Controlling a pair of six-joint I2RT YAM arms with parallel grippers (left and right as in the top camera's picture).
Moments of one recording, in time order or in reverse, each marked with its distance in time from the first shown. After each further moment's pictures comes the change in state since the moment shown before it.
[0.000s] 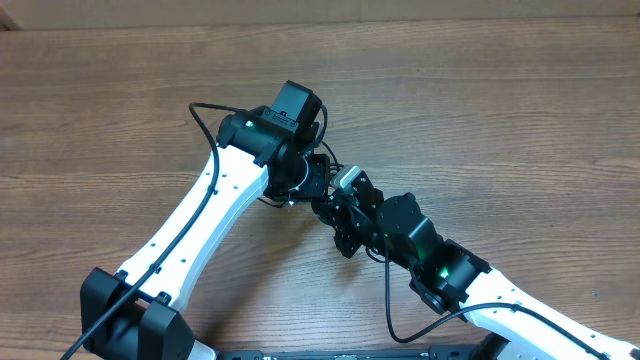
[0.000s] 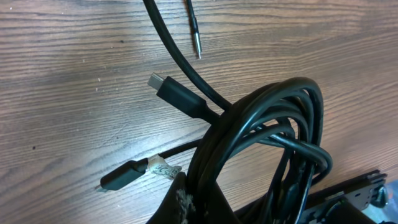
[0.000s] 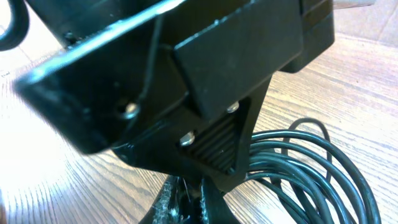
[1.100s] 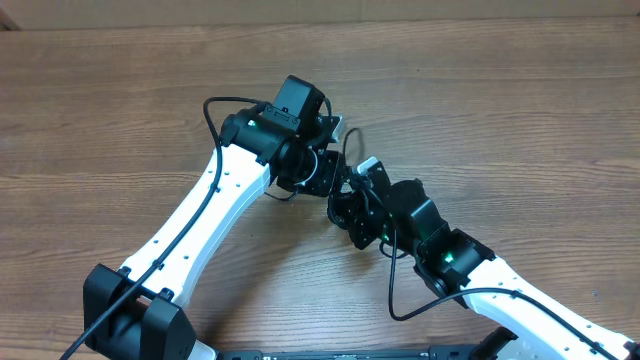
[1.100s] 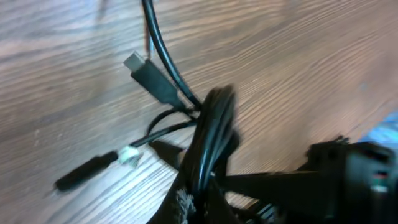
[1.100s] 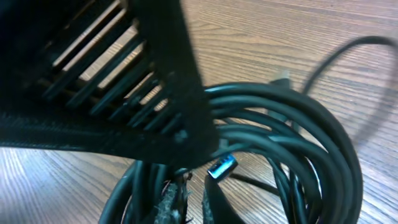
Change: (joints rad) left arm 0.000 0.012 -0.001 0.130 0.176 0.158; right arm -0.106 0.039 0.012 -0.143 -0.070 0.101
